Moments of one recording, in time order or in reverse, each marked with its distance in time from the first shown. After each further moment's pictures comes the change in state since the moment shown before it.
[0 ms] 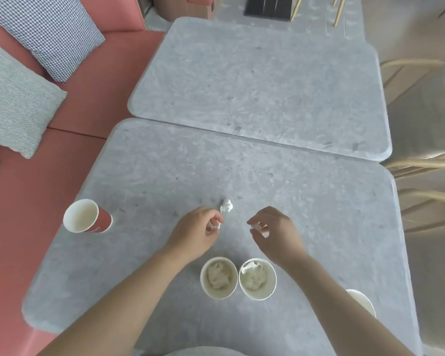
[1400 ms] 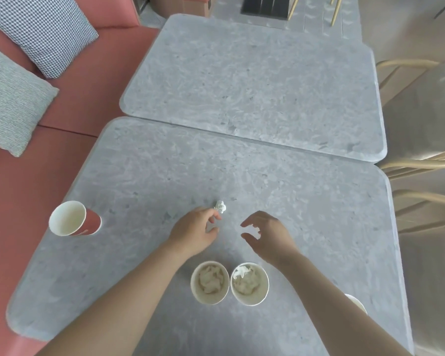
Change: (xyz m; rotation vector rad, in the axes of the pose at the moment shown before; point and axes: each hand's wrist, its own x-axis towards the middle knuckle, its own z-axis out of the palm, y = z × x) left_hand 0.023 -0.006 0.020 0.087 -0.087 -0.093; right_hand 0.012 0.027 0.007 -0.133 -0.160 0.047
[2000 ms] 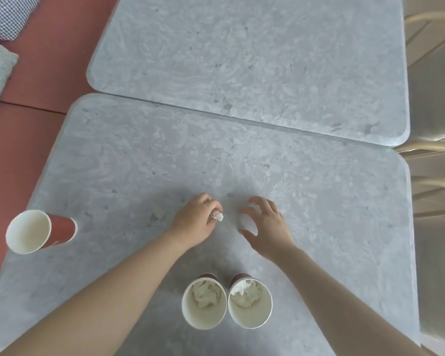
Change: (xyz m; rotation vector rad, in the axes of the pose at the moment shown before) left_hand 0.062 -0.026 0.029 0.083 -0.109 0.077; right_hand 0.041 0.042 0.028 -0.202 -0.032 -0.028
